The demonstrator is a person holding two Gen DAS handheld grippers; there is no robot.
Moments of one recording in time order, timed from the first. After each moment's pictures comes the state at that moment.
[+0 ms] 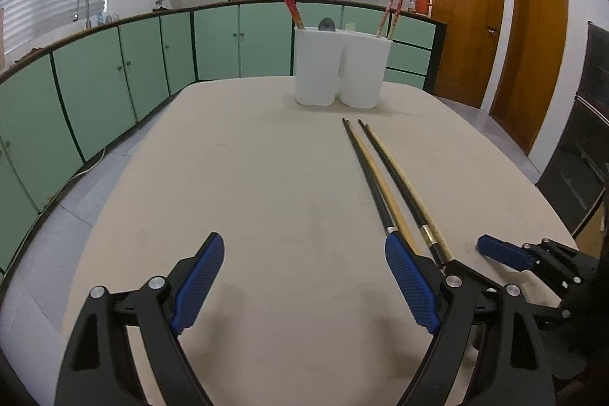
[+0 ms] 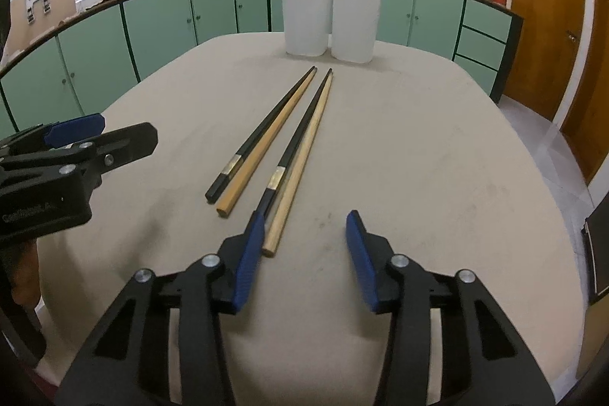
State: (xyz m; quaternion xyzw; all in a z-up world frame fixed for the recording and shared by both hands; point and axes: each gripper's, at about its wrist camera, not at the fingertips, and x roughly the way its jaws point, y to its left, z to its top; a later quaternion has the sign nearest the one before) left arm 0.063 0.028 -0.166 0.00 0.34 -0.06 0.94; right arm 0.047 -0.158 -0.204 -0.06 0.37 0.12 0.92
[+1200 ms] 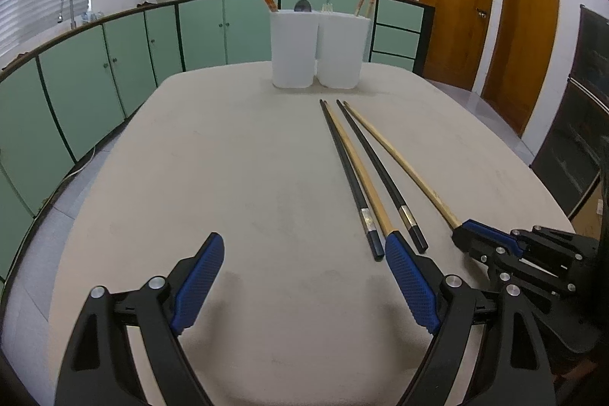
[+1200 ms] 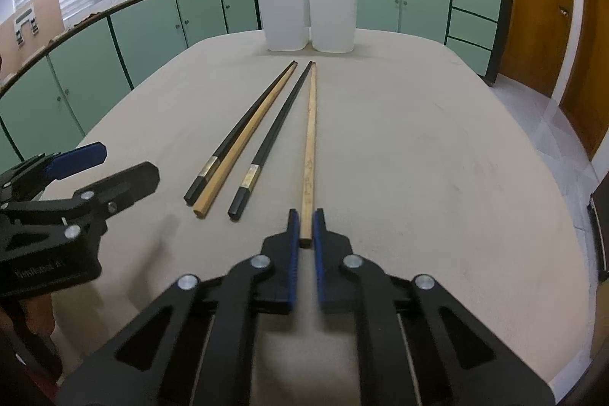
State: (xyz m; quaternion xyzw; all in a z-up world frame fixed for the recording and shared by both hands) left arm 0.063 0.004 -0.176 0.01 0.37 -0.08 0.93; right arm 0.047 -0.182 -0.201 -0.02 0.39 0.11 0.91
